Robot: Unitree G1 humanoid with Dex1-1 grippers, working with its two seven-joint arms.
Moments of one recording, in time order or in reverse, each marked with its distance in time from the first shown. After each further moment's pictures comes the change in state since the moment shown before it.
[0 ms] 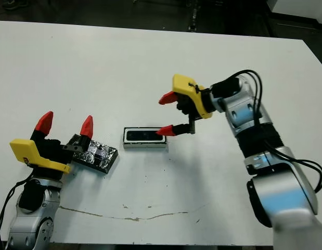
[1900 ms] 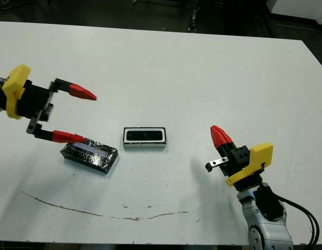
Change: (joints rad) left arm -0.871 0.745 -0.374 0.633 -0.363 0.182 -1.467; right arm 1.066 0.251 -0.391 -0.819 0.323 -0.163 -0.941
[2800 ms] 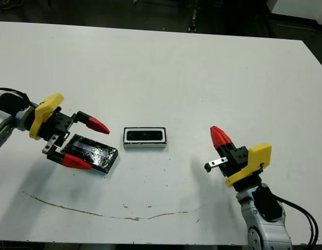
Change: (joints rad) left arm -0.024 -0.008 -0.272 0.120 0.002 -0.094 -0.002; right arm 0.008 -0.003 0.004 -0.004 -0.010 0.000 -0.007
